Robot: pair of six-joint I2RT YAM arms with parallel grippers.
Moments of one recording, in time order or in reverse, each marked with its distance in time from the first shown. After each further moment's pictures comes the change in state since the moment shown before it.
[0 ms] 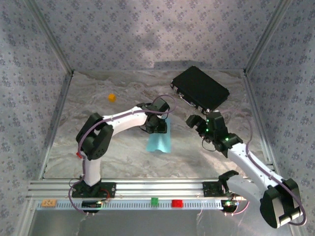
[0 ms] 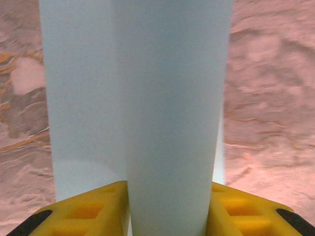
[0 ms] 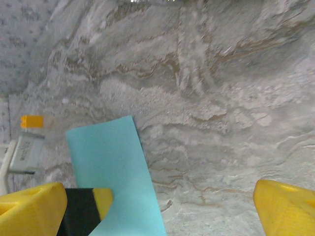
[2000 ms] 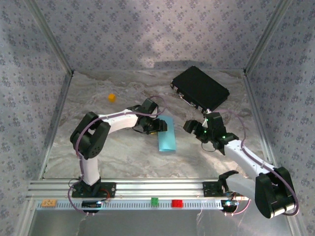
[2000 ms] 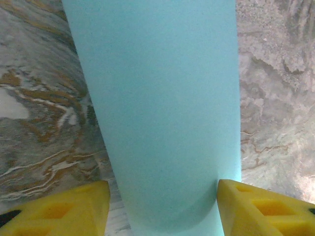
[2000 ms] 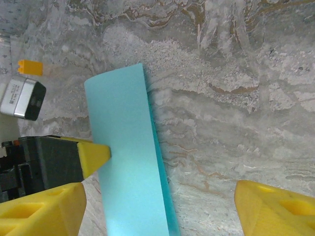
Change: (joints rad) left arm 0.112 -0.034 -0.206 0.298 0.243 -0.010; right arm -0.054 0.141 -0.045 0.129 -0.269 -0.161
